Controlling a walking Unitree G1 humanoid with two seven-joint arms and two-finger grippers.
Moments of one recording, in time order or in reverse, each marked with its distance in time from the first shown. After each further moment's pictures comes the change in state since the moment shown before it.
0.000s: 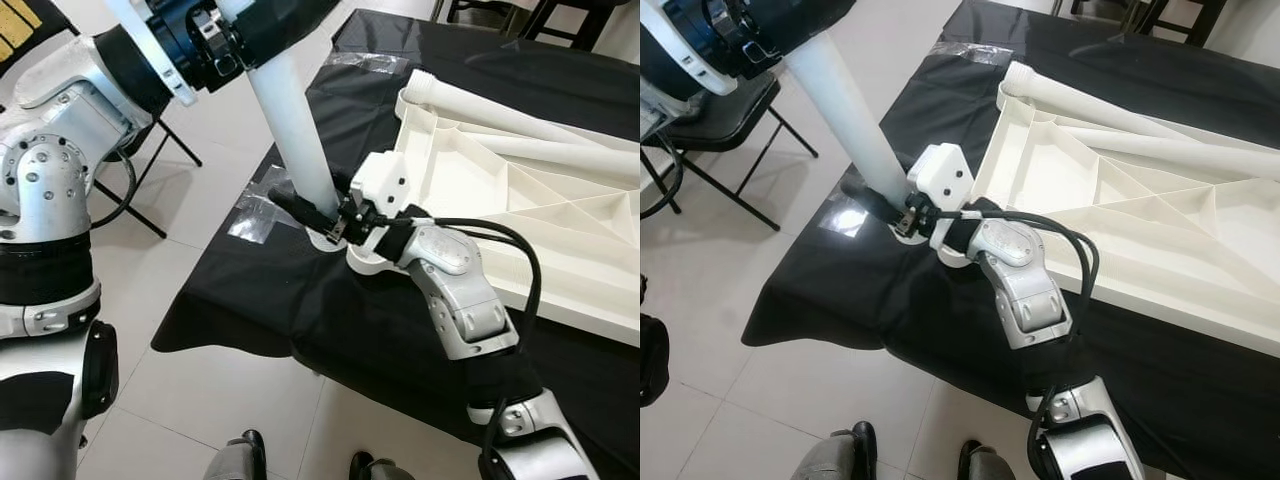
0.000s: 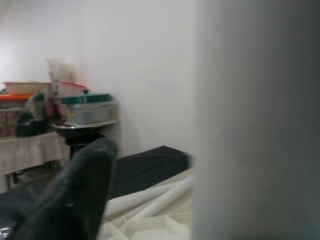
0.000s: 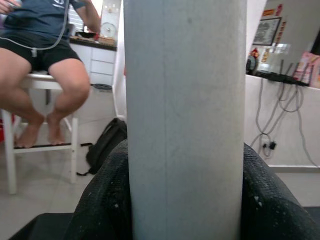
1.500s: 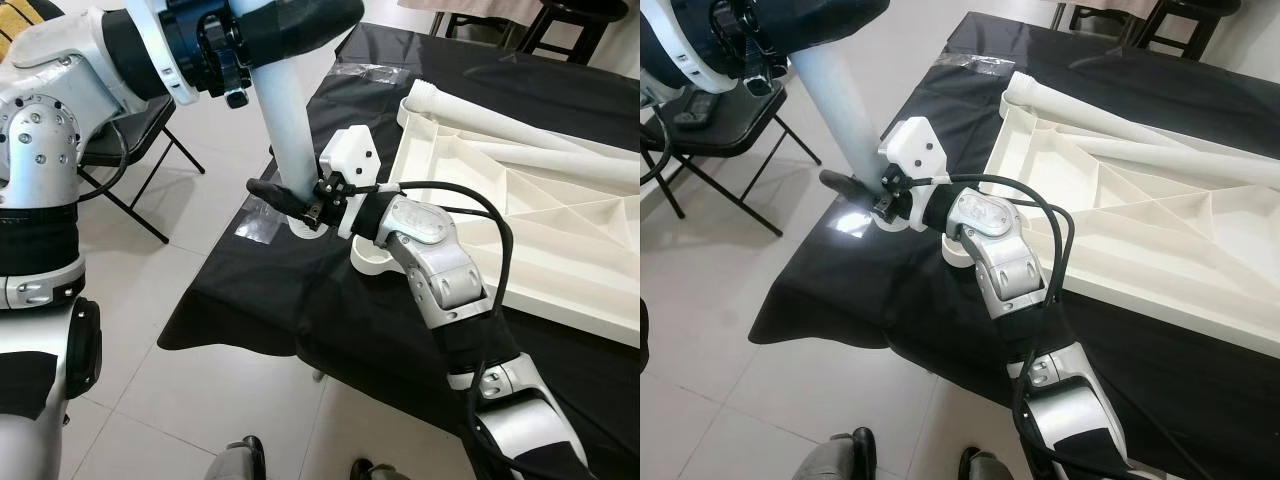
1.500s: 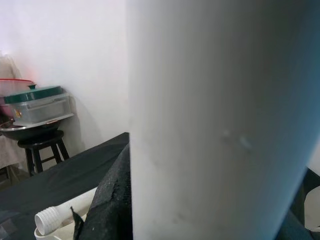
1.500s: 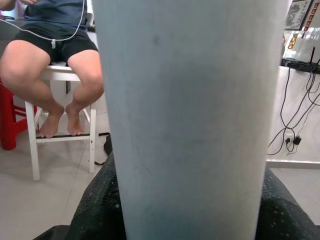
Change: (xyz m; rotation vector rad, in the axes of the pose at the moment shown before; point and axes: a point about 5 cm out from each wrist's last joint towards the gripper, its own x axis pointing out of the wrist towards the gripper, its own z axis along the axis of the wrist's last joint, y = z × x) left arm 0.009 -0.012 0.008 0.001 0.103 -0.332; right arm 0.032 -0.002 0.002 0.070 0.054 0.082
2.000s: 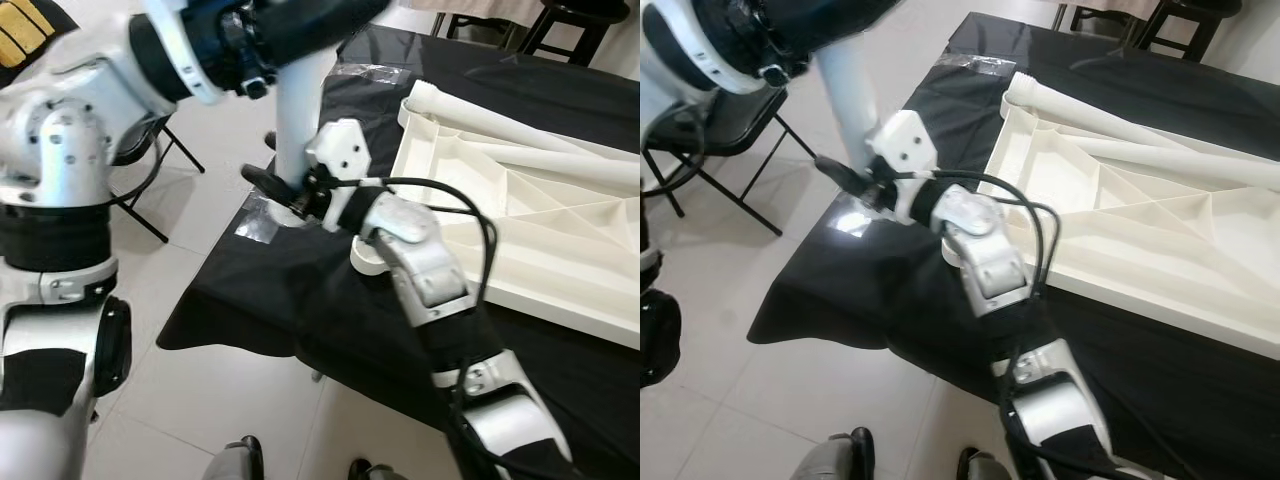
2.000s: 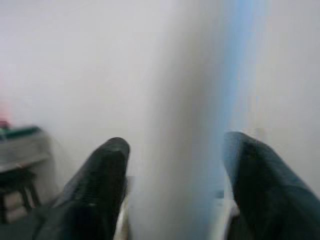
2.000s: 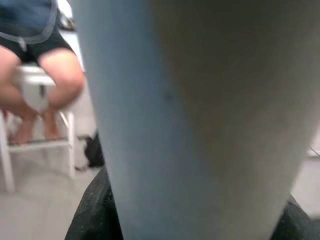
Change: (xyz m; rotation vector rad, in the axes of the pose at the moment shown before) left arm 0.000 0.007 0.016 0.003 -0.190 0.039; right arm 0.007 -0.009 -0.008 -0.006 0.037 -0.155
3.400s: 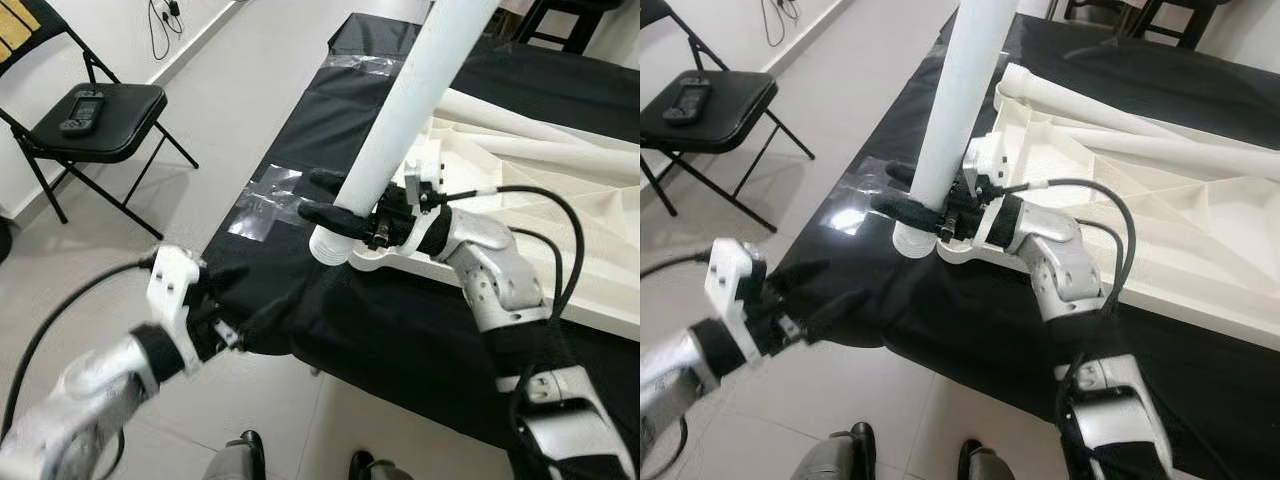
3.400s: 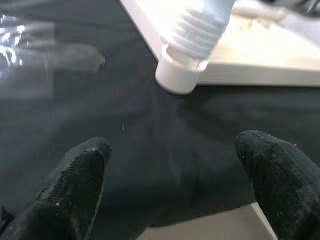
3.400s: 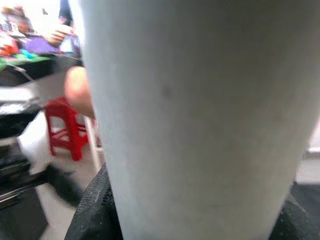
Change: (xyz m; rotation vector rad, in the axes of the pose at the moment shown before) left arm -0.144 -0.151 -0.168 -0.289 0.587 0.659; right arm -0.073 -0.040 -0.004 0.187 -0.063 0.326
